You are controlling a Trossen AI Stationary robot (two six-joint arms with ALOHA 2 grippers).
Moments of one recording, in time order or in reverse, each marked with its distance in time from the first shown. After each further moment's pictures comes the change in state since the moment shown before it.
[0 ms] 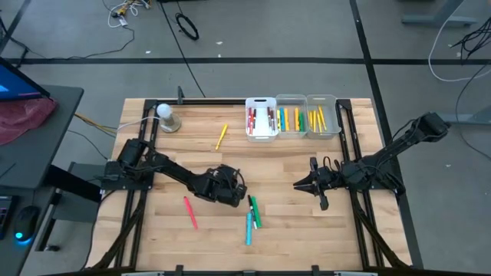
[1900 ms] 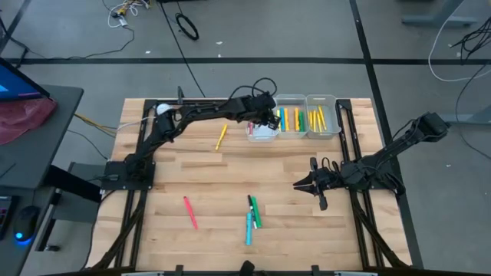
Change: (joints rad) left arm 0.658 0.338 0.923 -0.325 0.492 0.646; right arm 0.000 0.003 -0.001 -0.039 0.007 0.001
